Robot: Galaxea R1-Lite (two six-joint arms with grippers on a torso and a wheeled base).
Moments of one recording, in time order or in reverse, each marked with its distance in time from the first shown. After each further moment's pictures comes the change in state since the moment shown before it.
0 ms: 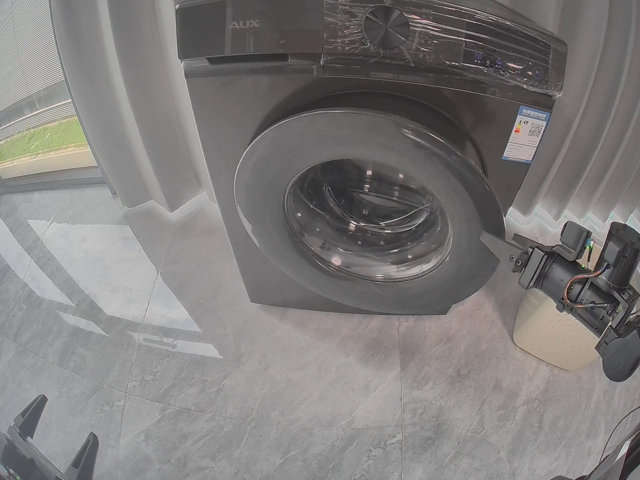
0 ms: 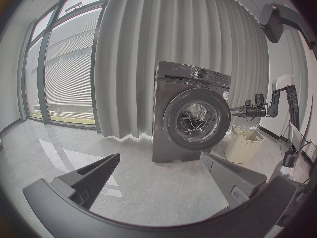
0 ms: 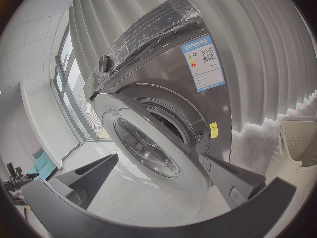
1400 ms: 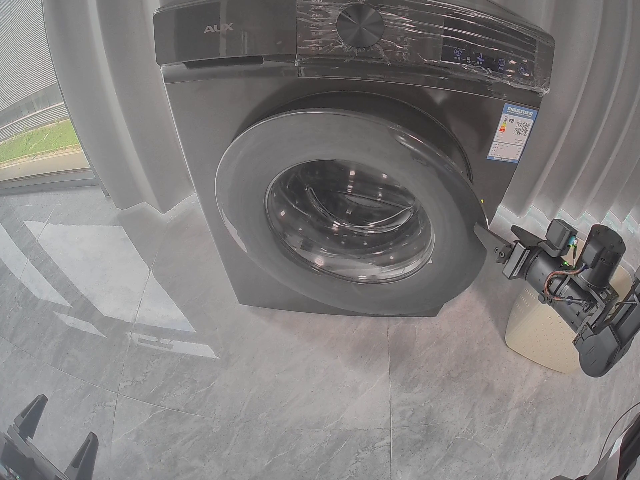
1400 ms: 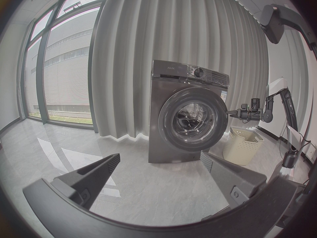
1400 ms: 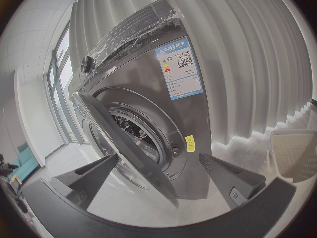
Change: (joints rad) left arm 0.000 0.000 0.000 0.000 0.000 -0.005; right arm -0.004 0.176 -0.051 -0.187 -0.117 -0.077
